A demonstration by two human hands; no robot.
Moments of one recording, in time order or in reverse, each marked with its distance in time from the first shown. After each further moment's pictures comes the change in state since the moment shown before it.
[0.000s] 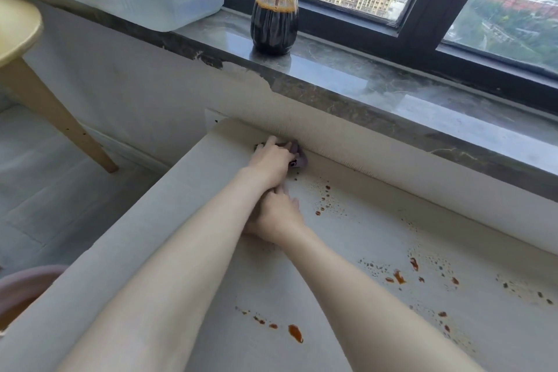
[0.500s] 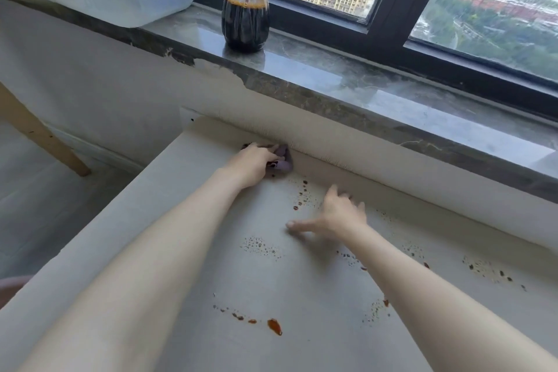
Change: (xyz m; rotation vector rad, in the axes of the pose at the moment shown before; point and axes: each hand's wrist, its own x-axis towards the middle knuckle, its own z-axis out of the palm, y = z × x) left_hand 0.009 -0.005 0.016 -0.187 -0.057 0.090; right_hand -0.033 0.109 -0.050 -0.184 0.052 0.359
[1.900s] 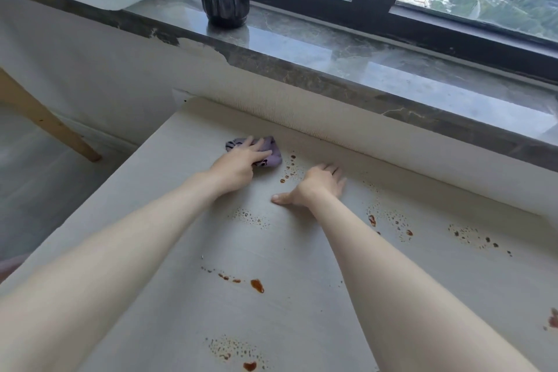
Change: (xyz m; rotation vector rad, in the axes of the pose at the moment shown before) left_hand -0.056 0.025 0.014 -0.053 -0.034 -0.048; right_hand -0.003 -0.011 0.005 0.084 -0.023 0.151
